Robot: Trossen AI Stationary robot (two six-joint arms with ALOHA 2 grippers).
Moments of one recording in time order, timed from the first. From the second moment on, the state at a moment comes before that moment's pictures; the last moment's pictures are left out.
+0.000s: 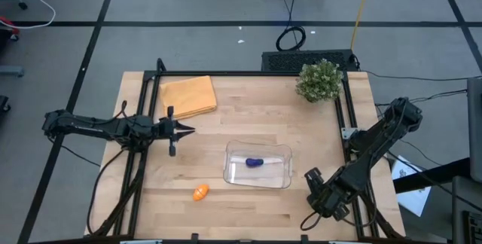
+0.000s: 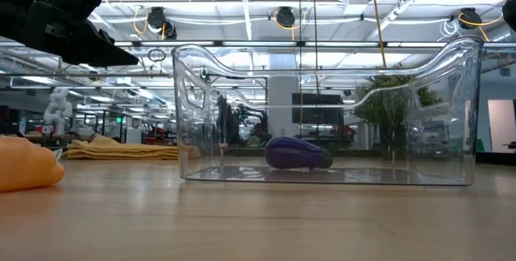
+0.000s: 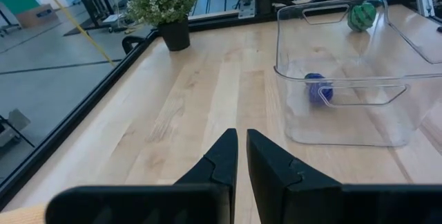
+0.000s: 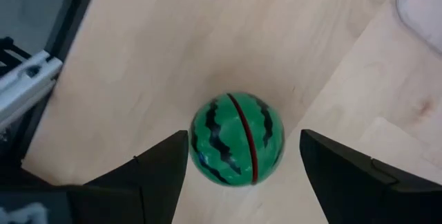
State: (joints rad) left arm -0.08 0.41 0.17 -0.03 -0.21 0.12; right arm 0.83 1.49 0.99 -0.88 -0.05 0.31
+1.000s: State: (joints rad) left arm -0.08 0.41 0.17 -0.03 -0.21 0.11; right arm 0.83 1.50 0.95 -0.87 -0.06 0.33
